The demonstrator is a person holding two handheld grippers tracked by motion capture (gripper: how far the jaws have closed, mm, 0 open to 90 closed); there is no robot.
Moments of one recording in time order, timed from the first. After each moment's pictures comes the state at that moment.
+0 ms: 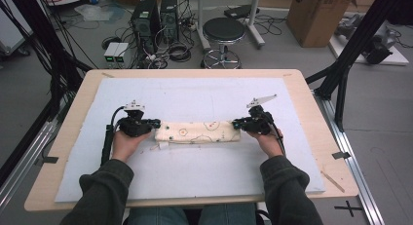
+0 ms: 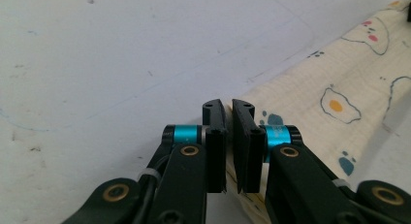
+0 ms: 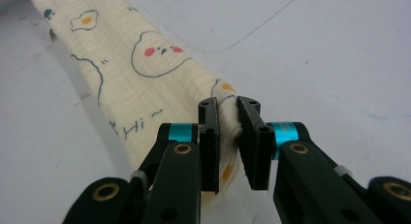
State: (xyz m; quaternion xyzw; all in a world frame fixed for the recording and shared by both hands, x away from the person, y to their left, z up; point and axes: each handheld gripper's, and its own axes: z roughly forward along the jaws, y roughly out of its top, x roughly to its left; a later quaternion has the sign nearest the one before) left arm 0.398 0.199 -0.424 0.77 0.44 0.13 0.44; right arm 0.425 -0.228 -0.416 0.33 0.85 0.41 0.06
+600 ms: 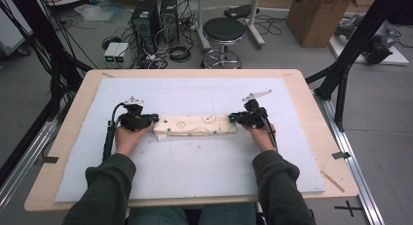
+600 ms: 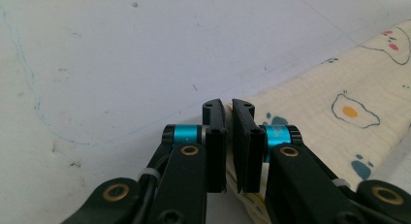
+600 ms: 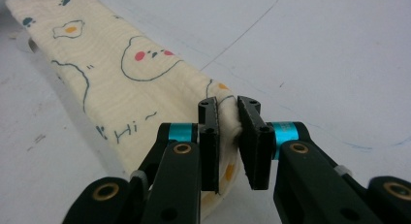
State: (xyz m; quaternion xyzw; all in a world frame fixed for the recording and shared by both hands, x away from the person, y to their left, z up) left arm 0.418 0.205 -0.437 0.75 0.47 0.14 0.44; right arm 0.451 -0.218 -0.427 0.36 0.83 0.41 0.07
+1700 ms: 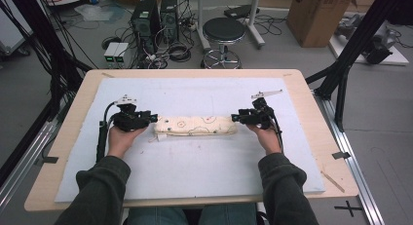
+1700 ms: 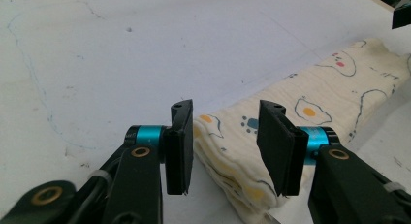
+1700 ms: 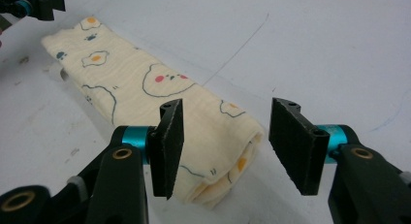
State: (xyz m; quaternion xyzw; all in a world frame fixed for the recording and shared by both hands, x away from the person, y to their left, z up) left arm 0.402 0.219 -0.414 0.74 0.45 0.14 0.48; right arm 0.440 -0.236 -0.411 0.39 0.80 0.45 0.05
